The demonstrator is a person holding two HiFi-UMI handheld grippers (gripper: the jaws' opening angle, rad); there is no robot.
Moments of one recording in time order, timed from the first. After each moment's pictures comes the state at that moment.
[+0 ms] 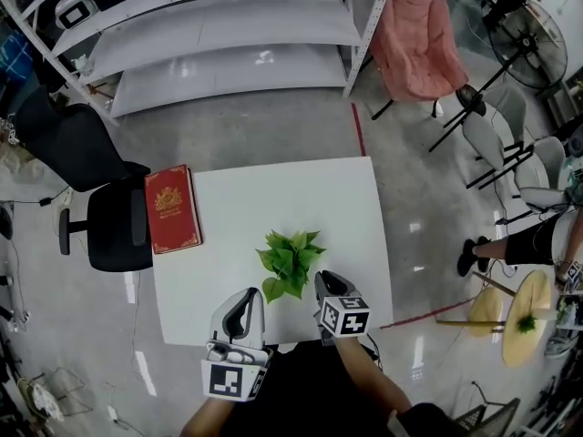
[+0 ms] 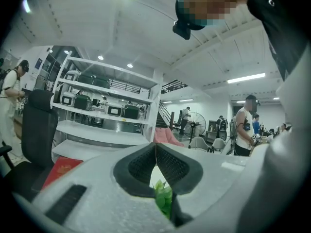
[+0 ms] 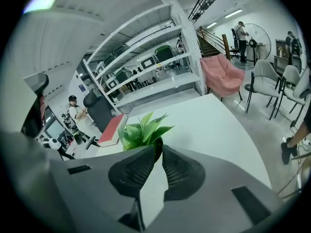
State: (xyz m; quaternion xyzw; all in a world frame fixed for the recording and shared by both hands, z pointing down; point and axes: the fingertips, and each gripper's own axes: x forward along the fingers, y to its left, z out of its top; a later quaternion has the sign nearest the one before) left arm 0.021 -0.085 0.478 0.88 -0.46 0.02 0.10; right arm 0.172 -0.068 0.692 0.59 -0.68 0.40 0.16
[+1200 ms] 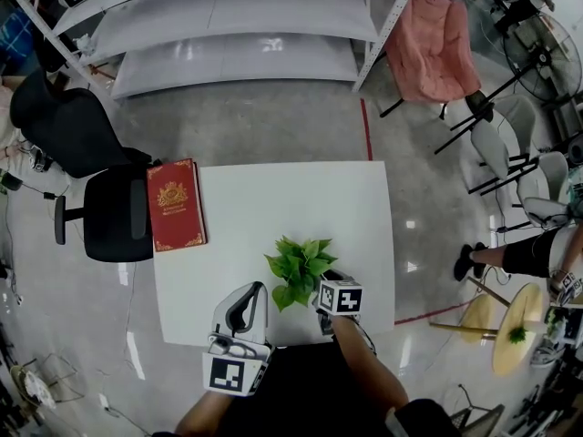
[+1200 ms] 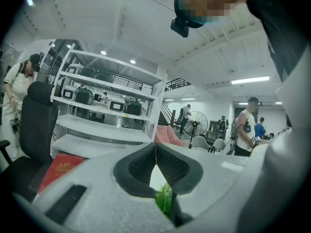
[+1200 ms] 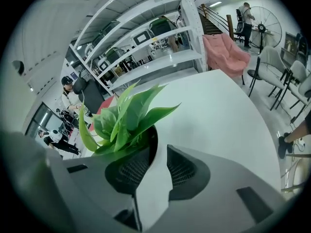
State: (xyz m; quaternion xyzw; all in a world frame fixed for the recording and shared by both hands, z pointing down) left arm 0.007 -0.129 0.495 0.88 -0.46 0.02 0.13; right arm 0.158 -0.101 0.765 0.55 -0.64 0.48 0.24
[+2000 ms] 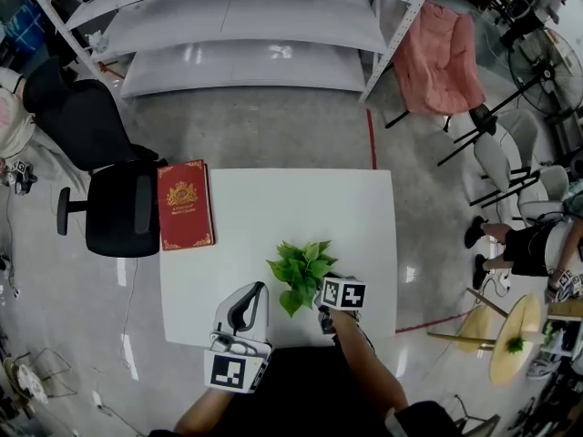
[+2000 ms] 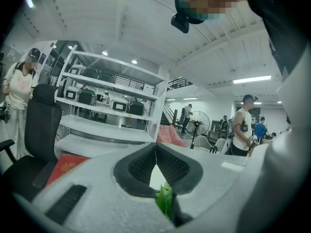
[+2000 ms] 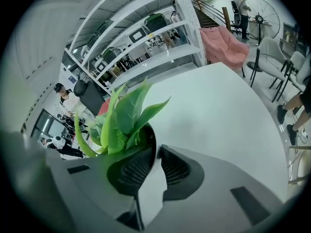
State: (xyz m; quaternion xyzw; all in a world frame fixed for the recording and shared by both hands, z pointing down) left arm -0.013 -0.129 0.495 0.87 -0.47 0.03 0.13; right arm 0.145 -0.107 0.768 0.54 -0.63 0.52 0.23
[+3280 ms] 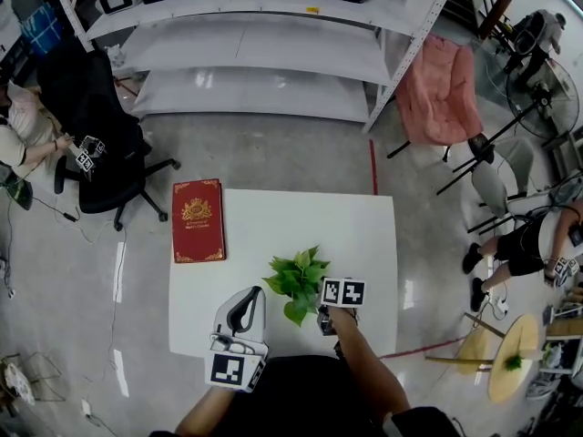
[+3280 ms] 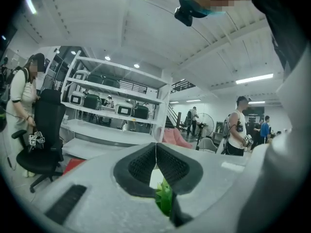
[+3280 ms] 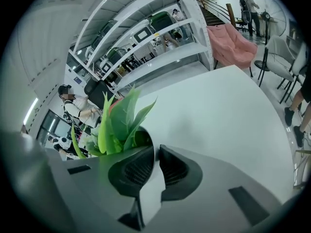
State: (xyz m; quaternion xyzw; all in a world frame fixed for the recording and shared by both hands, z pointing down) left arm -0.051 -0.135 0.490 0.86 -0.49 0.01 0.12; right arm 0.114 -0.145 0.752 0.51 -0.65 0.52 0.22
